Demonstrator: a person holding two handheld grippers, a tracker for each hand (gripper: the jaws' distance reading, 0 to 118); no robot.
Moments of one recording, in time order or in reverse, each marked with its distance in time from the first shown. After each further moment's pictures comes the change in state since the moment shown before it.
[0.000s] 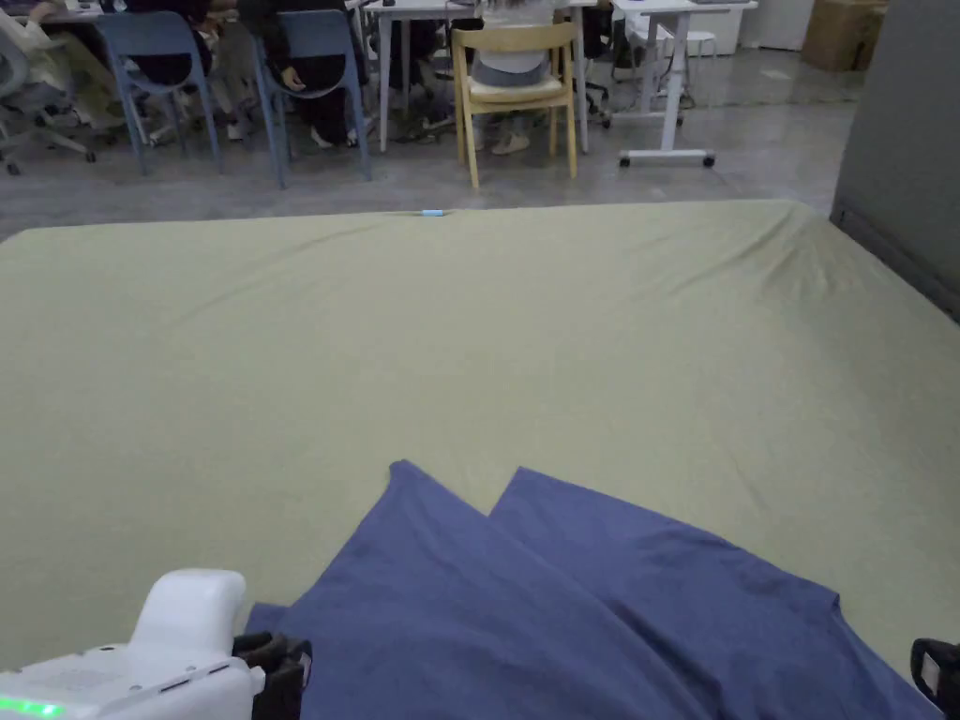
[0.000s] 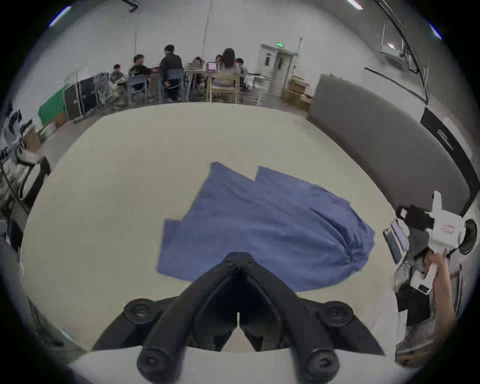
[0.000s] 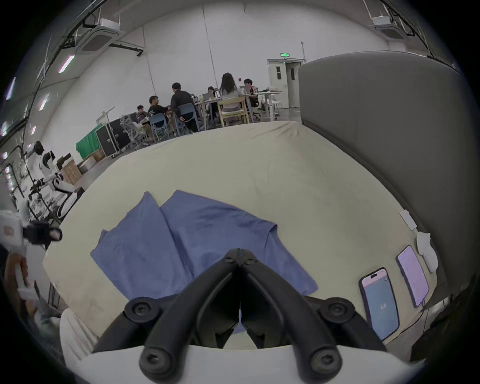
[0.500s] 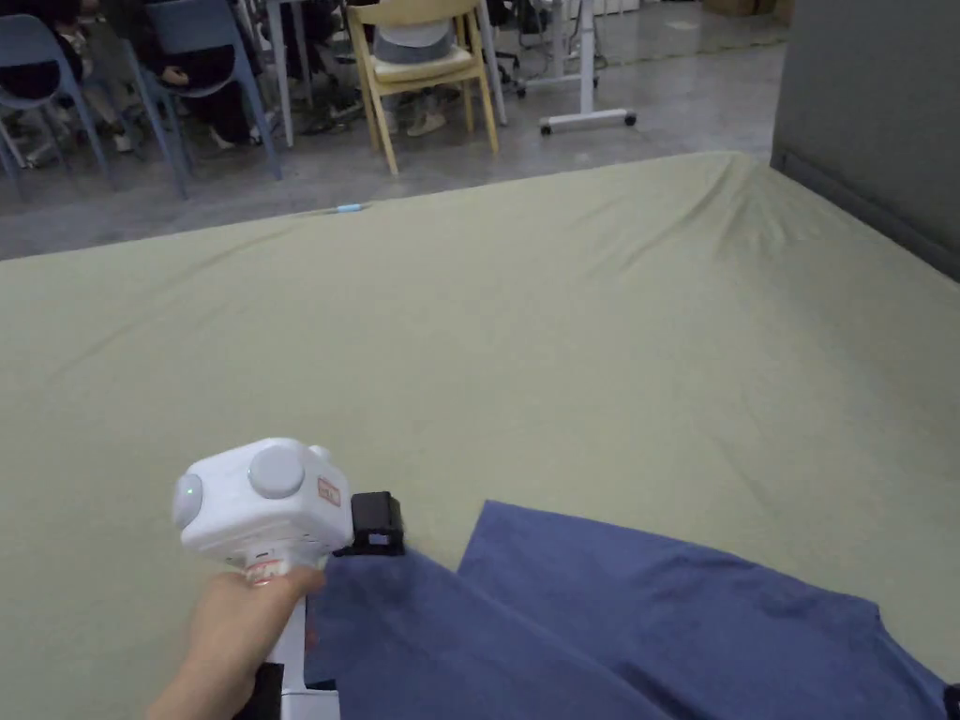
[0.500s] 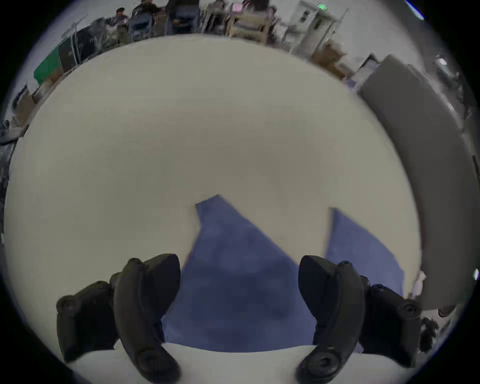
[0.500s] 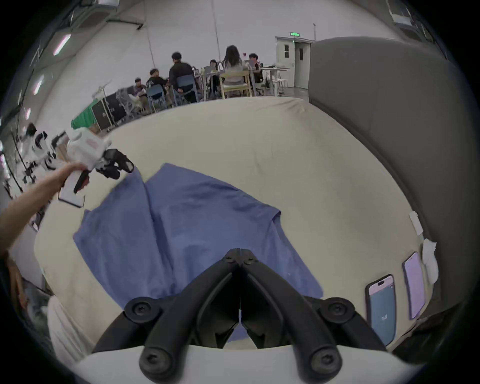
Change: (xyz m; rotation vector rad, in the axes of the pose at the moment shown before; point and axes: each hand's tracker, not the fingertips) left arm -0.034 0.171 -0.360 -0.403 0.057 0.159; right arm 0.001 0.010 -0.064 -0.172 -0.049 0.094
